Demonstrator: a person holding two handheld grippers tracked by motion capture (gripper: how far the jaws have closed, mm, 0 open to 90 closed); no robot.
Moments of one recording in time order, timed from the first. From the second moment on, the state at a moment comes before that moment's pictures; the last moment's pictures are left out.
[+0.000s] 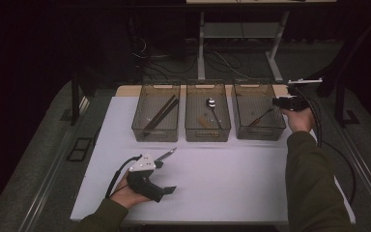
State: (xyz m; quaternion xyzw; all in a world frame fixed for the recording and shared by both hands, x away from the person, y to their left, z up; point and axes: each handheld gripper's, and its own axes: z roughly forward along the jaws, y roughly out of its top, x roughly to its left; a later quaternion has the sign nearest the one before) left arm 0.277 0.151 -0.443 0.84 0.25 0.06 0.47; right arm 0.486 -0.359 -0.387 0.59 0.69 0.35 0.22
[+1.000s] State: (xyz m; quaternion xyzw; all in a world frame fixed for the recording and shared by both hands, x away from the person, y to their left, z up) left arm 0.279 0.155 -0.441 0.85 0.26 0.07 0.46; right arm 0.381 -0.335 -0.369 0.45 0.74 0.47 0.18
